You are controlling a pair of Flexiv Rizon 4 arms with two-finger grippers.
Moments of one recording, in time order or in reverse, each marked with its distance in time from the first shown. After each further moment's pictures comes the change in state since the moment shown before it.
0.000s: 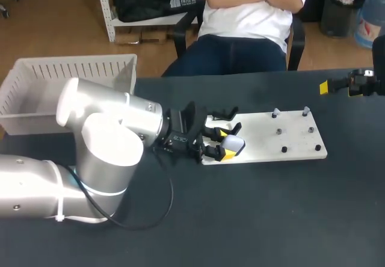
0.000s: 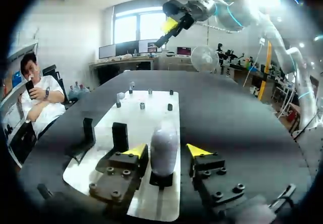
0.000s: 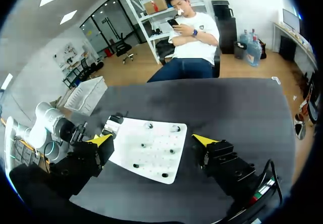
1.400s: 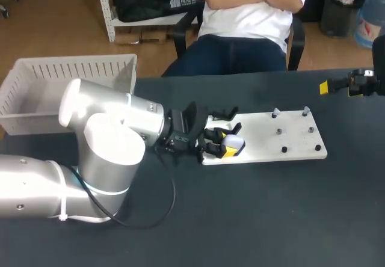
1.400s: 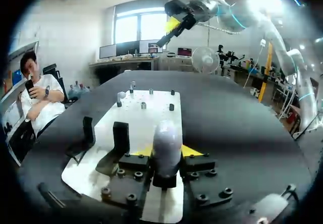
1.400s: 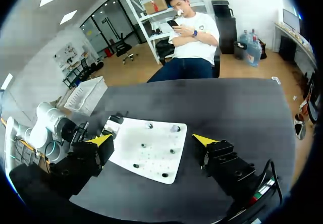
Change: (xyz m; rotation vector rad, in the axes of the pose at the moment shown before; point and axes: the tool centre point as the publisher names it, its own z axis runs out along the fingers) left arm 0.001 0.004 0.003 -0.002 -0.007 -0.013; right arm 0.000 0.000 0.000 0.000 0.000 0.000
